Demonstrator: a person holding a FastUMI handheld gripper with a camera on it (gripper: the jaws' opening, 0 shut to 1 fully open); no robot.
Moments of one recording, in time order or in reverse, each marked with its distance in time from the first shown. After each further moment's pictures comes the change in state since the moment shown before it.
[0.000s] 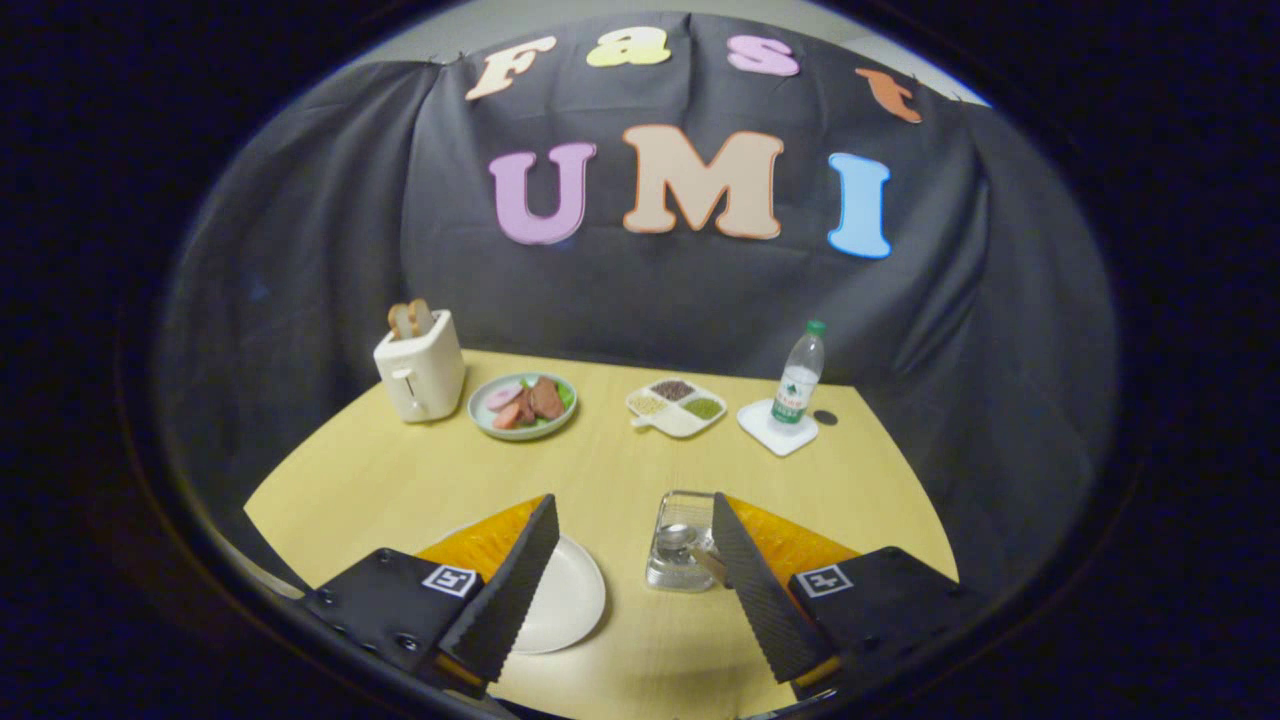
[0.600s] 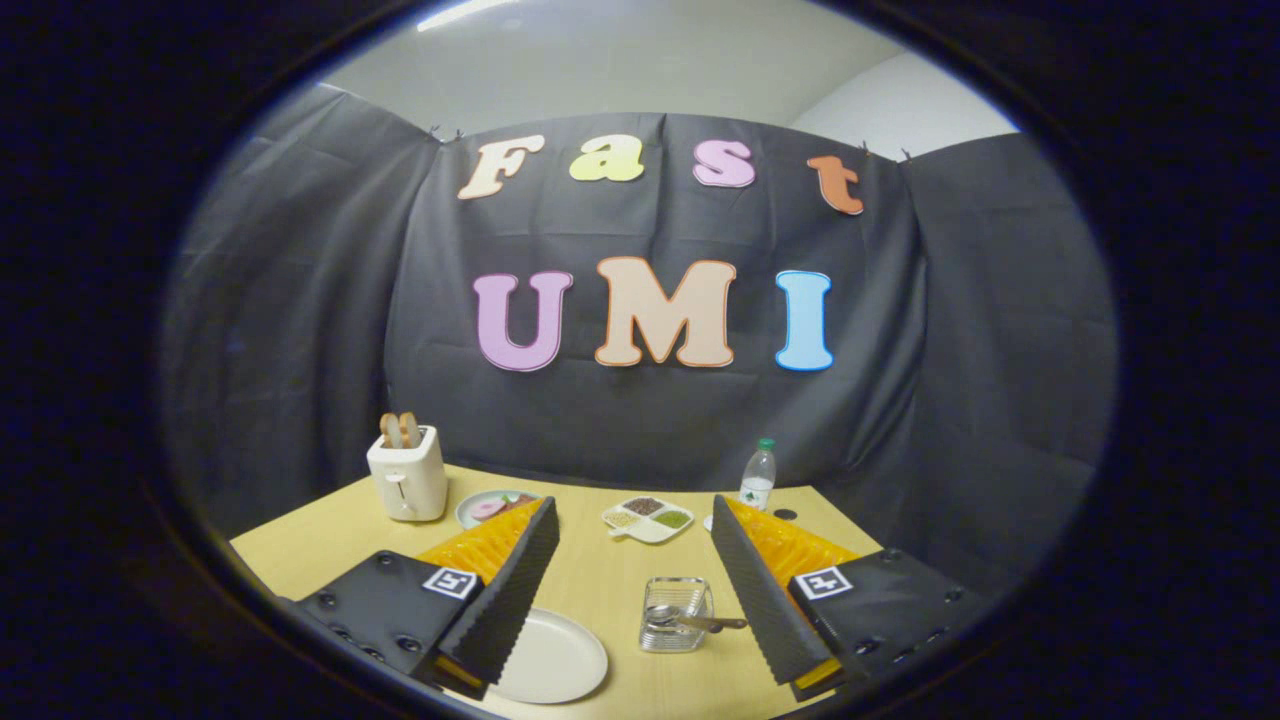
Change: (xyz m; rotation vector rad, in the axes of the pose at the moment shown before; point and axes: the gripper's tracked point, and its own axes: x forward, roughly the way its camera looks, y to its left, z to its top) arm -0.066 0.005 0.068 0.034 -0.349 -0.119
